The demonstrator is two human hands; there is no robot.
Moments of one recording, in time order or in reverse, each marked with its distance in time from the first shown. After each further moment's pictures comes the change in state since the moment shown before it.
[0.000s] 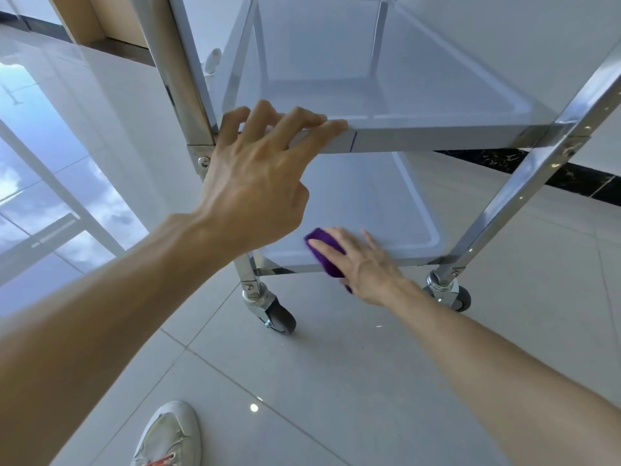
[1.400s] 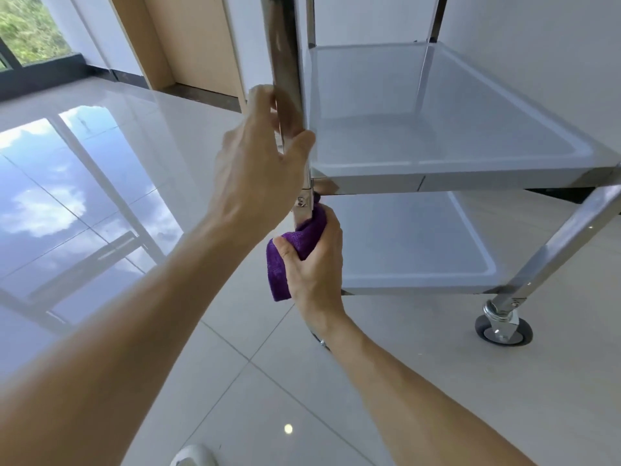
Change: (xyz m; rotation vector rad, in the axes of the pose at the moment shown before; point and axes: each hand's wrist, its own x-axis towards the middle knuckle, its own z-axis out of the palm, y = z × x) left_hand 0.002 -0.048 -0.085 -0.537 0.144 -0.622; right_hand 0.063 -0.190 -0.108 1.350 0.814 0.372
